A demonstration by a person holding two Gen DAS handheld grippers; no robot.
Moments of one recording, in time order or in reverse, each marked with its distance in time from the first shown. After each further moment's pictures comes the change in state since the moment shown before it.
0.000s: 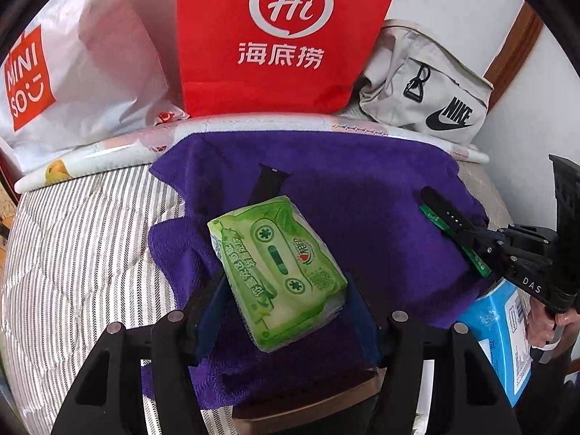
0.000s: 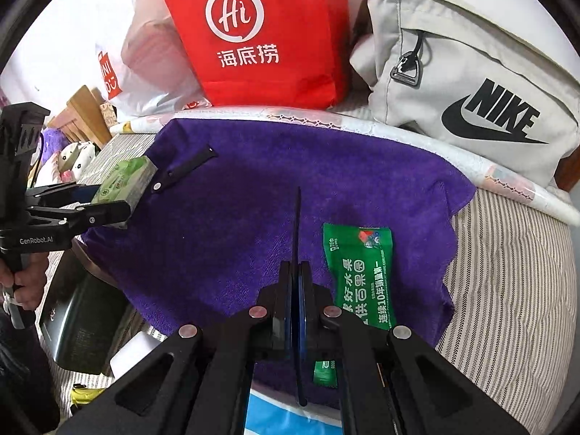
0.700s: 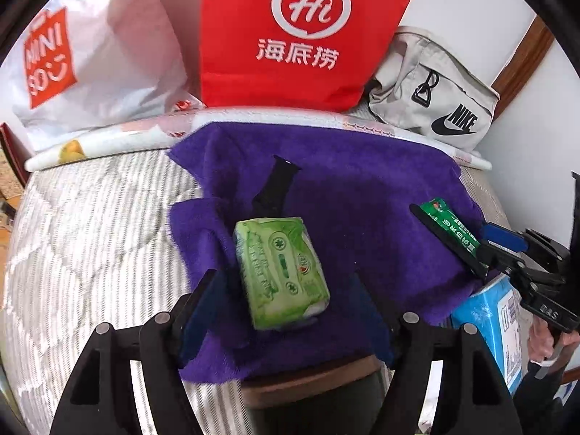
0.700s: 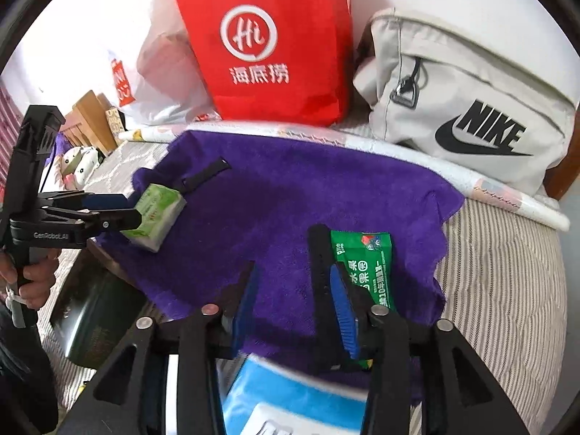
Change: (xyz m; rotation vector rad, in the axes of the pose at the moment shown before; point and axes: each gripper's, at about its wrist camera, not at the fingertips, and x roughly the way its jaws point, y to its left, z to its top) left arm -0.018 0.007 -0.007 -0.052 0.009 0.013; right arm -0.029 0.014 -0.005 -0.018 -0.067 -0.016
